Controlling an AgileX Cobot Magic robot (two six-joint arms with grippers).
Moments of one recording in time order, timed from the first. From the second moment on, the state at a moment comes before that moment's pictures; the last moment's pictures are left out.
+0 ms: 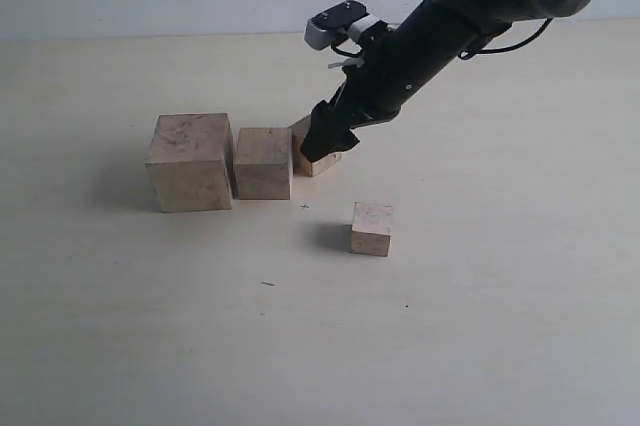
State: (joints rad) left arm 0.08 0.01 0.00 -0.06 0.37 0.02; right arm 0.50 2.20 -1.54 0.71 0.79 -1.00
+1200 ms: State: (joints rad) left arm 0.08 0.01 0.00 -0.06 0.37 0.02; right arm 0.51 2.22 -1.54 0.56 0.90 -1.27
